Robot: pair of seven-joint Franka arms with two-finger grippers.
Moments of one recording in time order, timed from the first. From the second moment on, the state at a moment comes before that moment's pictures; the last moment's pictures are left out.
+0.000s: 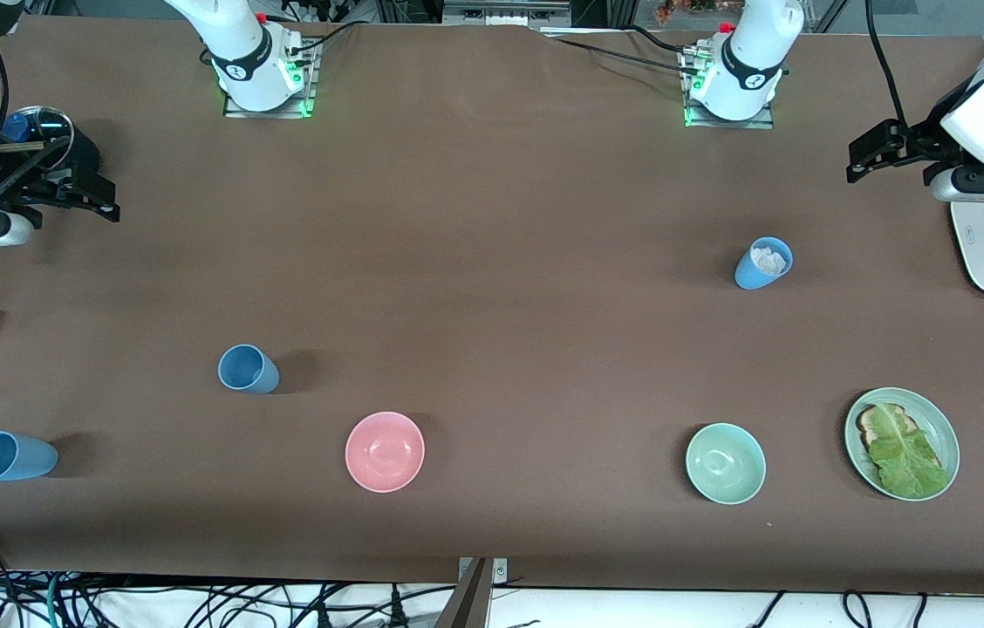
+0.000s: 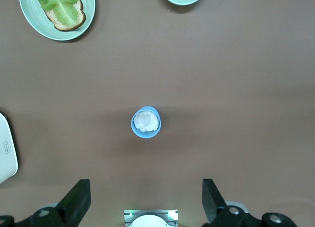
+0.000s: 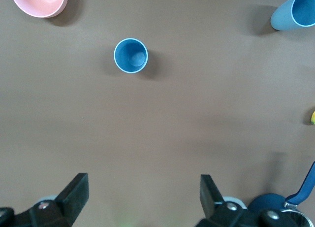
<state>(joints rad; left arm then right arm) -0.02 -0.06 -0.05 -1.64 -0.02 1.44 -0.05 0.10 0.07 -0.04 -1.54 -0.01 1.53 -0.06</state>
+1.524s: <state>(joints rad) -0.02 -0.06 -0.05 -1.64 -0.02 1.44 -0.05 0.11 0.08 -0.04 -1.54 0.01 1.53 -0.06</state>
